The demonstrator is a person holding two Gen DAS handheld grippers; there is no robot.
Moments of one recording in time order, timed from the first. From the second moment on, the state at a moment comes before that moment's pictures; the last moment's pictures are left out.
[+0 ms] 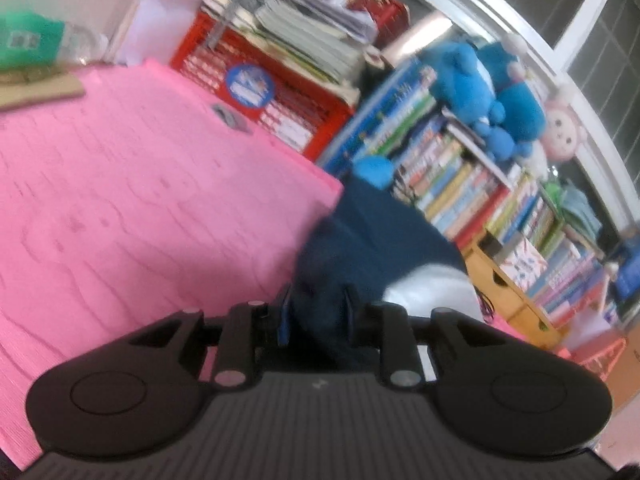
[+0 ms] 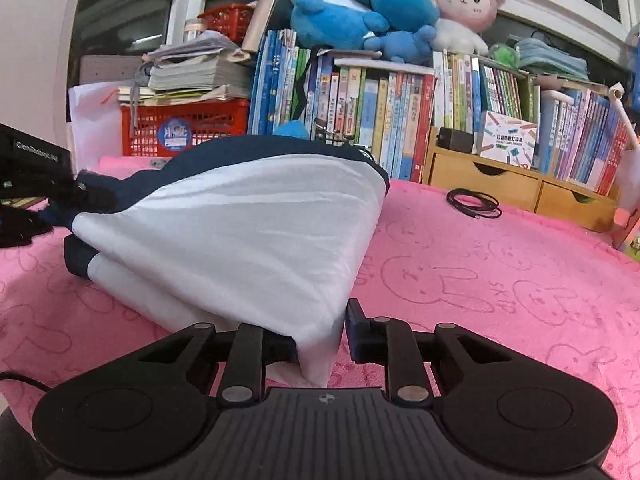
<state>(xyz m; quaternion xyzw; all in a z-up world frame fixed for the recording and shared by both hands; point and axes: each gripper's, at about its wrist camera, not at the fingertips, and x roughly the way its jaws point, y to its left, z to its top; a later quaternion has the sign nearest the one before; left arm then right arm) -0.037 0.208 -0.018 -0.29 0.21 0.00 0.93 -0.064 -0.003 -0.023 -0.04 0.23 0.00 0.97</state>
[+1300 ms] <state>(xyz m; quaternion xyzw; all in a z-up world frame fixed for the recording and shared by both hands) -0.078 0.038 -0.049 0.50 0.06 -0.19 0.84 -0.069 -0.029 -0.012 0.01 0.19 0.02 0.98</state>
